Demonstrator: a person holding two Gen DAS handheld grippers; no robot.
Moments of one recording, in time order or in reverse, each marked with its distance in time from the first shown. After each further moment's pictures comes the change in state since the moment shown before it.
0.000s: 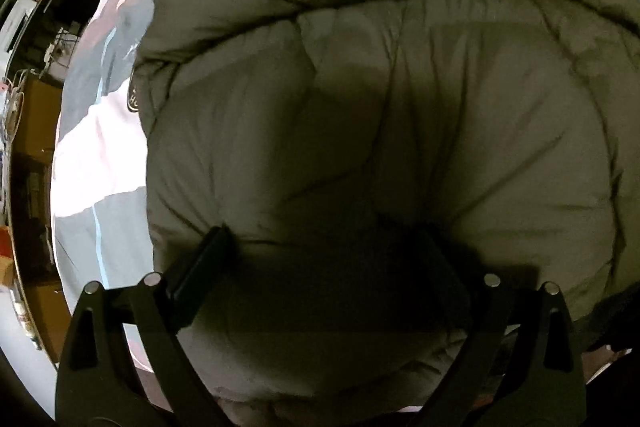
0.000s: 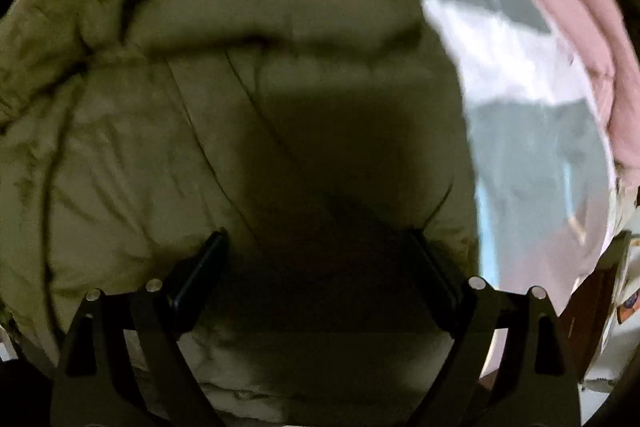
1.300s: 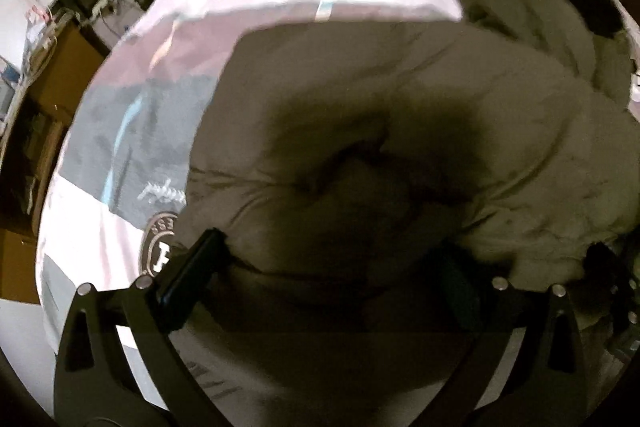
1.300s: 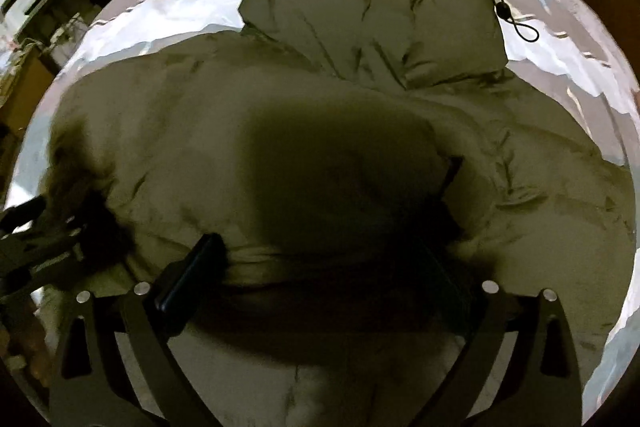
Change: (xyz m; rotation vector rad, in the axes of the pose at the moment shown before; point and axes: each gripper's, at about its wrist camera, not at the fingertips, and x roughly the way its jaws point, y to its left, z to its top) left arm 0.016 0.088 0.180 -0.405 -0.183 0.014; right arm -0.062 0.189 0.190 -0.216 -0.226 0.321
